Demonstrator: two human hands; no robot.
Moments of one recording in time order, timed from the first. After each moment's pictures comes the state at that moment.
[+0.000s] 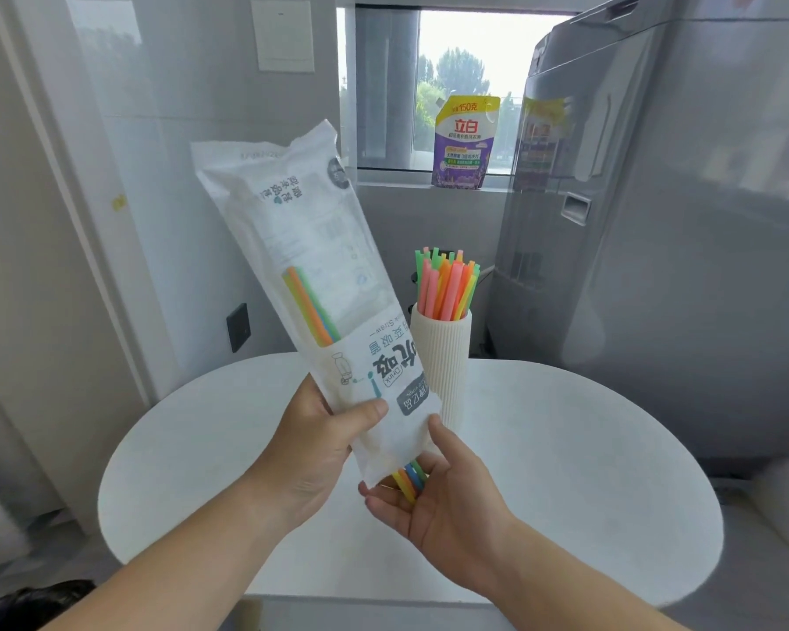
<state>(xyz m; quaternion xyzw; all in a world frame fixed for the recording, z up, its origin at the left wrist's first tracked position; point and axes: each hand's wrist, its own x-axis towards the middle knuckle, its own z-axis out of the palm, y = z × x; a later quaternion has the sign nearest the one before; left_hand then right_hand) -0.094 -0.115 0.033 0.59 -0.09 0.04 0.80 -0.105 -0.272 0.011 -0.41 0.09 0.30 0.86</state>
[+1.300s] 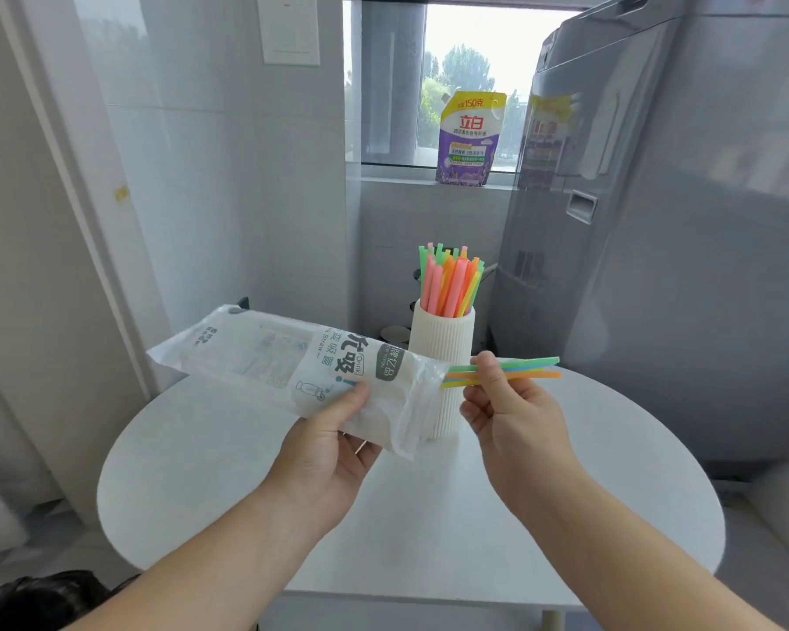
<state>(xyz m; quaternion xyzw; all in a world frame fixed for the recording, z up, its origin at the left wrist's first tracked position) -0.096 -0.132 0.026 0.36 0.11 0.00 0.92 -0.076 -0.300 0.051 -0.51 0.11 -0.04 0.85</state>
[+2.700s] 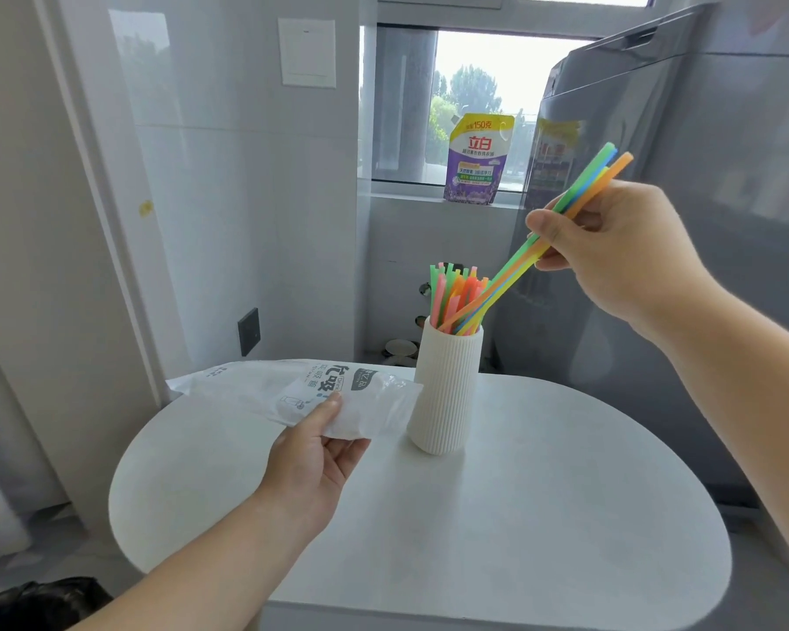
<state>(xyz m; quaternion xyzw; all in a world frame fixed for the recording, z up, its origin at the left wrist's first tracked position) -0.086 -0.109 0.016 0.35 0.15 0.05 0.92 -0.051 -0.347 0.213 -0.85 -0.14 -0.28 0.43</state>
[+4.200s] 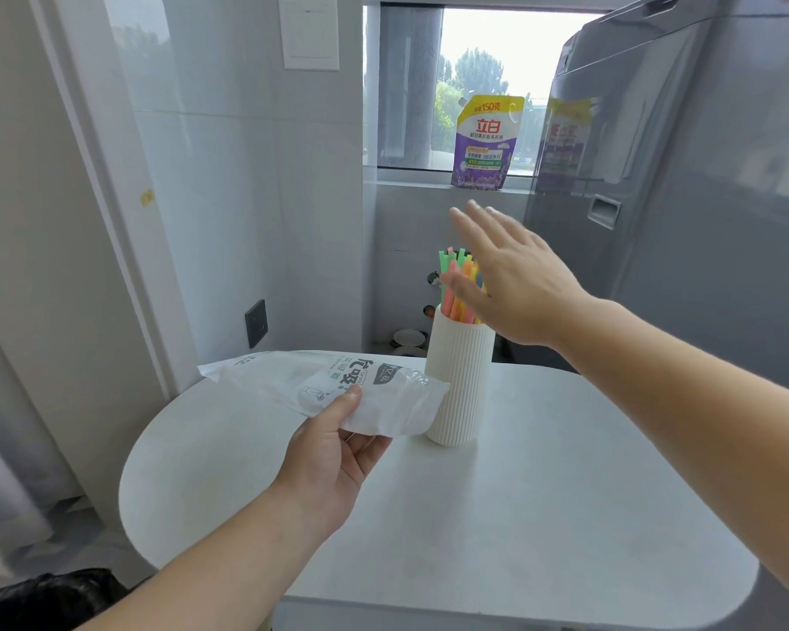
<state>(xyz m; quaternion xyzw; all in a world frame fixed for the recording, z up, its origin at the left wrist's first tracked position) -0.090 -0.114 0.020 0.36 0.15 0.01 0.92 0.019 -0.309 0.150 -0.93 -0.26 -0.25 0.02</state>
